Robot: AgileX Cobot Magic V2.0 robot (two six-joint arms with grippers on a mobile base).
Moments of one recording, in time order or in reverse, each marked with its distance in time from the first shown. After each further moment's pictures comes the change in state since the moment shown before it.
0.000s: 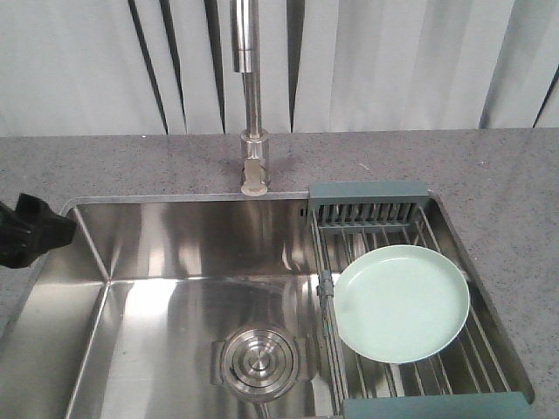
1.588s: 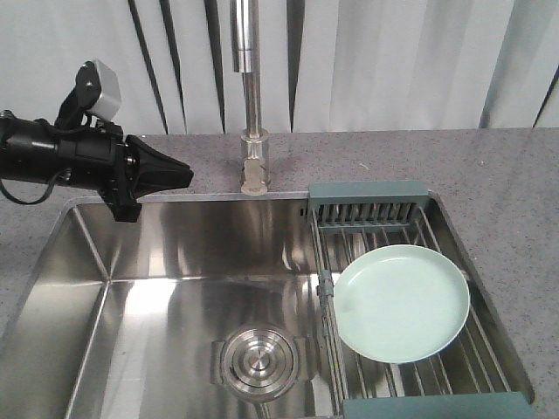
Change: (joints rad) left arm 0.118 0.593 -0.220 -1.059 0.130 1.474; right arm 0.000 0.000 0.000 0.000 0.000 0.000
